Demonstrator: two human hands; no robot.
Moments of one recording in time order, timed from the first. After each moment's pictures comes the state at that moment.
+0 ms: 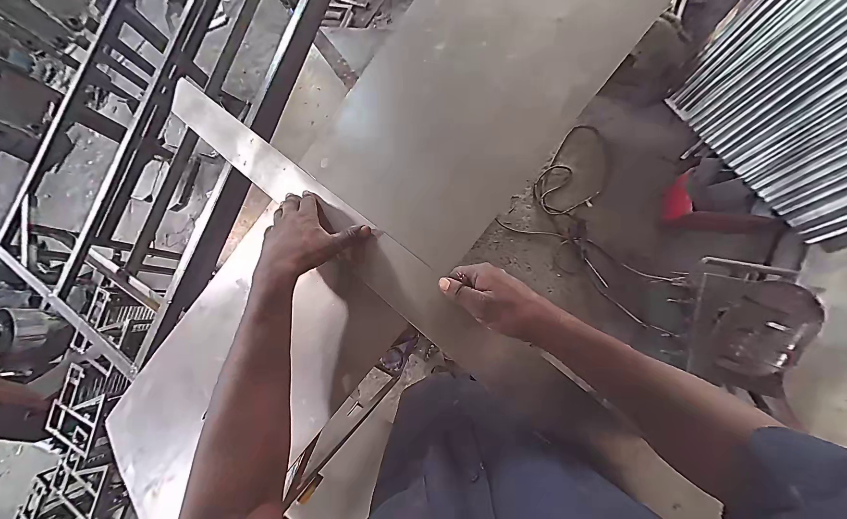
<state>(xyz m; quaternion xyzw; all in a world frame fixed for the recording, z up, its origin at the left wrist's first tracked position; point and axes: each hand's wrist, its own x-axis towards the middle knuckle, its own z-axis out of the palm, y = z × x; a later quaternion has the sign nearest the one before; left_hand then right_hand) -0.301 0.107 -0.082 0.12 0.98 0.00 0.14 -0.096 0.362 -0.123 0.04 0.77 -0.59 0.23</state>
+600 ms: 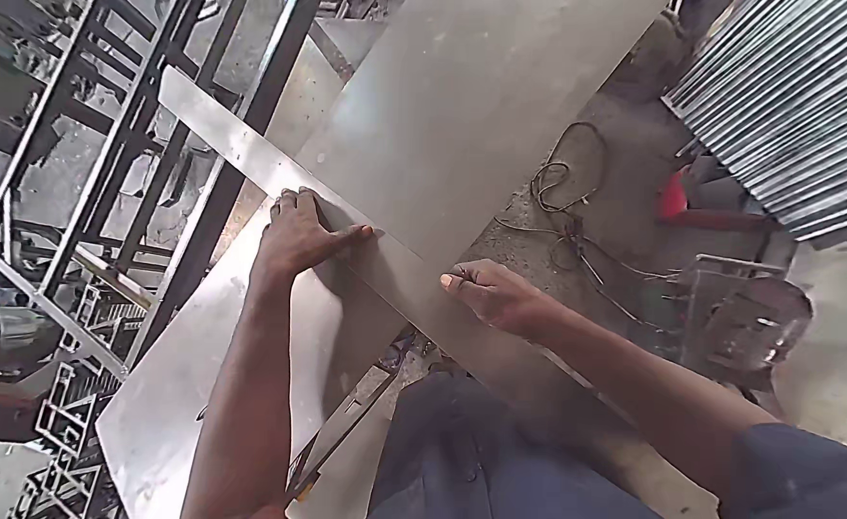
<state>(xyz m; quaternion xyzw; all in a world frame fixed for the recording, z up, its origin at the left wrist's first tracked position) -0.298 0.110 -0.083 0.12 0.98 0.00 0.15 -0.096 0.362 -0.121 0.05 0.75 -0.63 0.22</state>
